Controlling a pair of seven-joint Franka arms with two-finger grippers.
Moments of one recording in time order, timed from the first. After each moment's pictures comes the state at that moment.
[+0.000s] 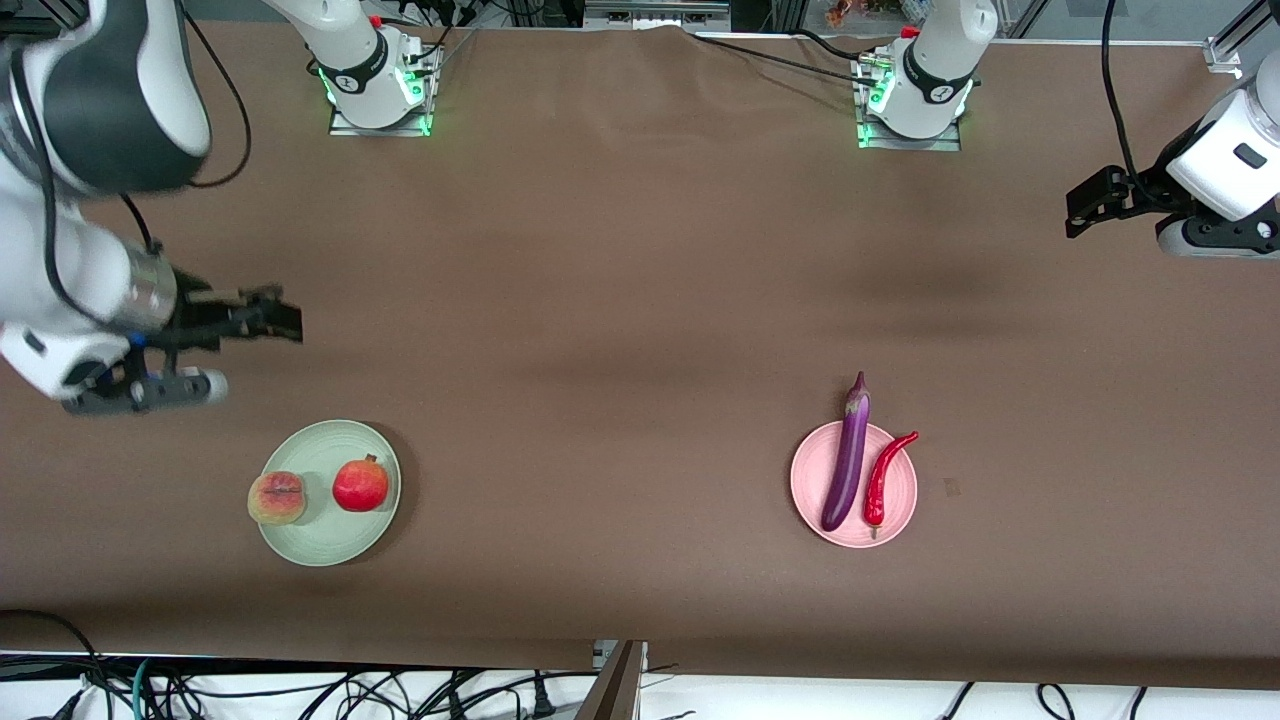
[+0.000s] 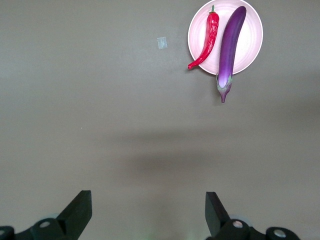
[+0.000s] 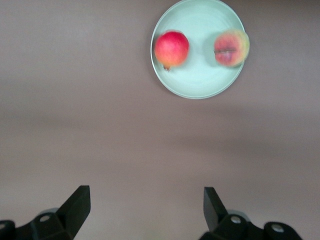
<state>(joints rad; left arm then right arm) -0.04 -0.04 -0.01 -1.66 0.03 1.53 -0.01 0.14 0.33 0.03 -1.25 0.02 1.45 0.06</state>
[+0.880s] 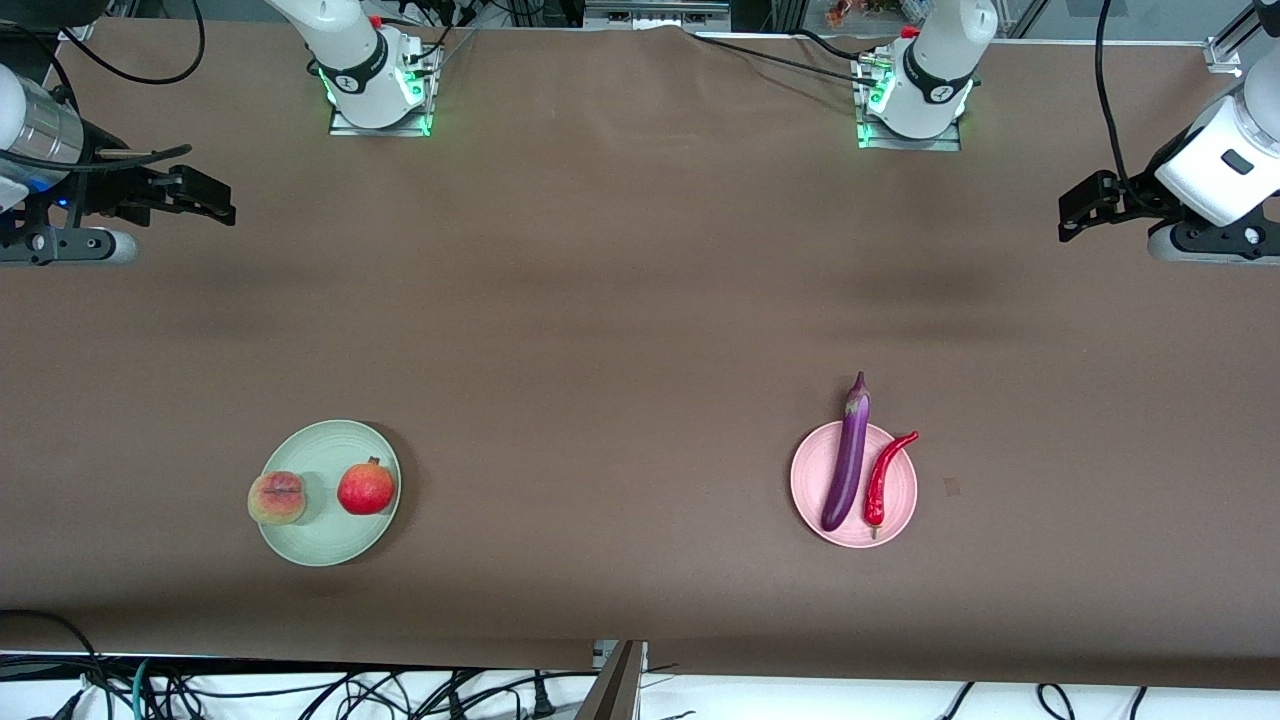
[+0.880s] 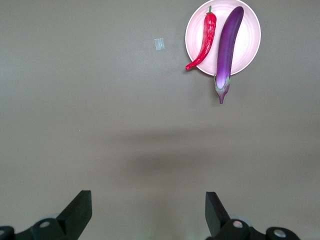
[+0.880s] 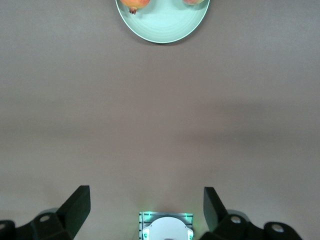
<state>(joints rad) -0.04 -0.03 -0.02 -1.66 0.03 1.54 -0.01 0.06 0.05 0.02 -1.55 0.01 1.41 0.06</state>
